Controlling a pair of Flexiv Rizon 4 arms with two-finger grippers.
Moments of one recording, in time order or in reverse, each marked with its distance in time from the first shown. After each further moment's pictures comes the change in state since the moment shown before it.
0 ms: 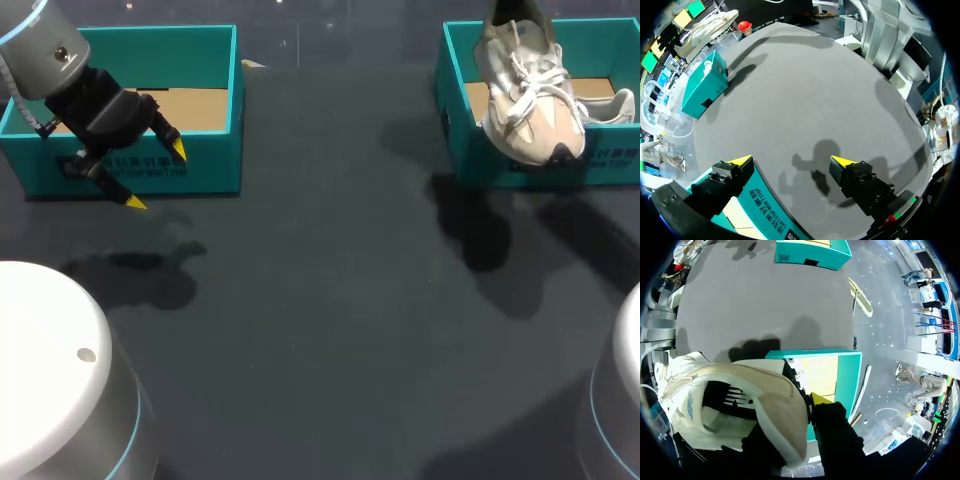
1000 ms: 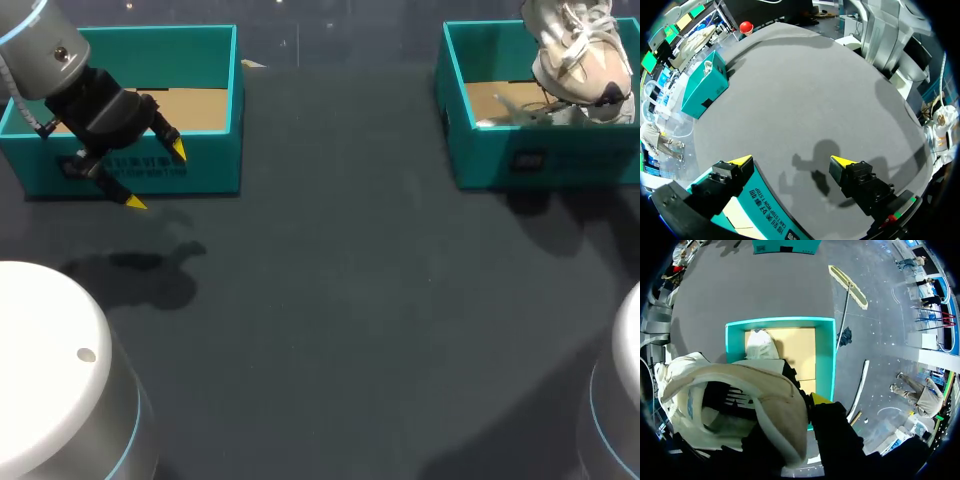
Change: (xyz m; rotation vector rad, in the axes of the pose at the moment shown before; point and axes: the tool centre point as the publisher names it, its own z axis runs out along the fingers) left arm 0.000 0.000 0.000 0.000 0.000 0.000; right arm -0.106 -0.094 0.037 -0.013 0.012 0.019
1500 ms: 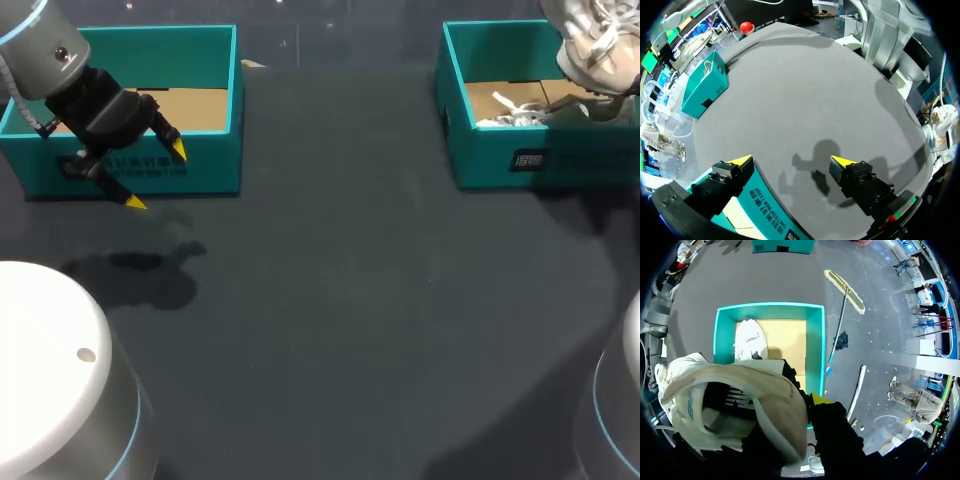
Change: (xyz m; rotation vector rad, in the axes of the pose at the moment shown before) left arm 0.000 0.000 0.000 0.000 0.000 0.000; right arm -0.037 -0.047 0.025 -0.077 -0.031 -0.043
